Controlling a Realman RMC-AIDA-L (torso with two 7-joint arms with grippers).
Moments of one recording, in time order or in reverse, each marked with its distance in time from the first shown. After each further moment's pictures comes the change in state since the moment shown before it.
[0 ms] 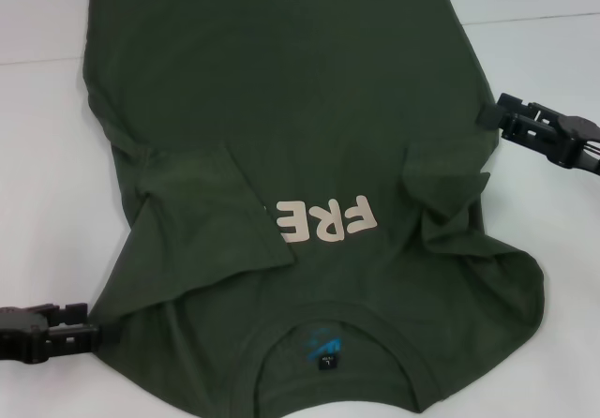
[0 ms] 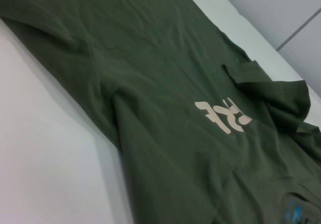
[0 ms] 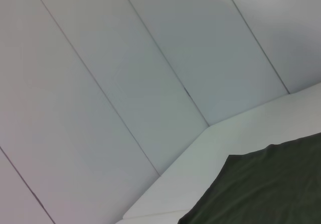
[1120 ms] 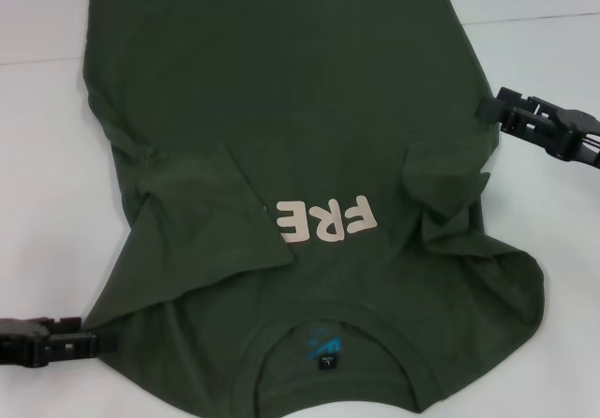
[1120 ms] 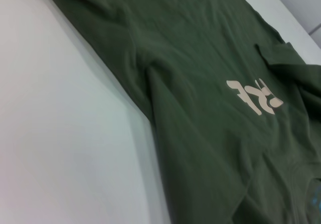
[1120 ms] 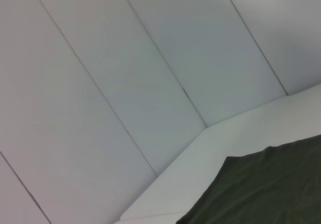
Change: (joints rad) left arm -0.018 0.006 0.012 -0.019 0.067 -0.061 -0.068; right arm 0.014 -0.009 0.000 0.010 0.000 0.013 0.000
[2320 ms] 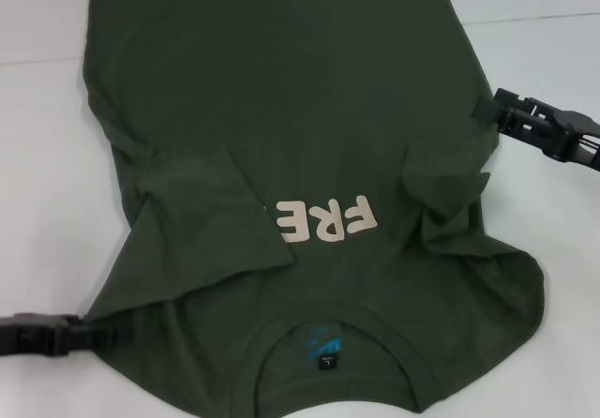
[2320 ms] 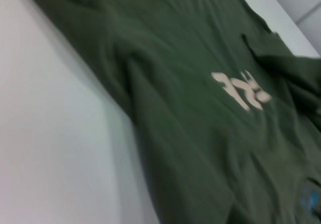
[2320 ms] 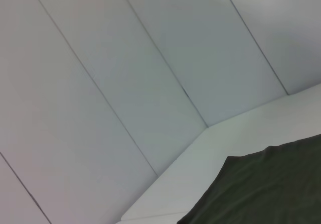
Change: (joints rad) left arm -0.041 0.004 0.017 -0.059 0.012 -0.022 -0.032; right arm 0.001 0.006 0.000 0.000 0.000 0.002 0.000
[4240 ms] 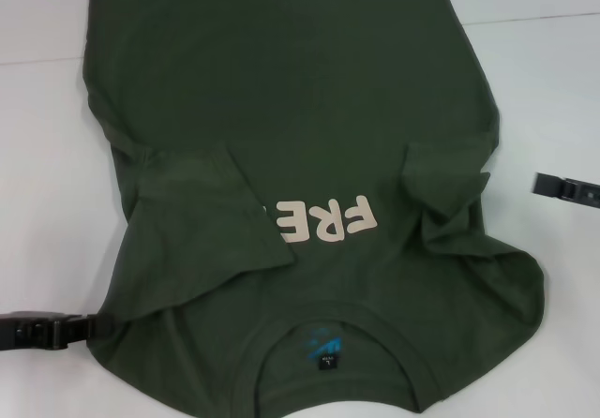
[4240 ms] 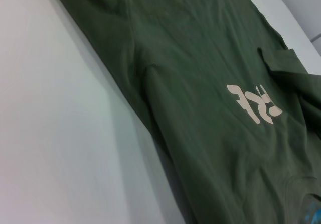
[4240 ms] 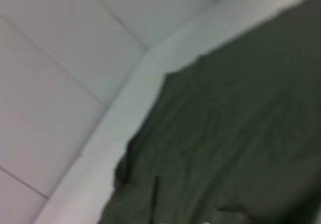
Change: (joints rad) left arm -0.004 0.004 0.008 0.005 -0.009 -0.005 -0.078; right arm -0.079 -0.093 -0.014 -0.087 -0.220 -0.017 0.332
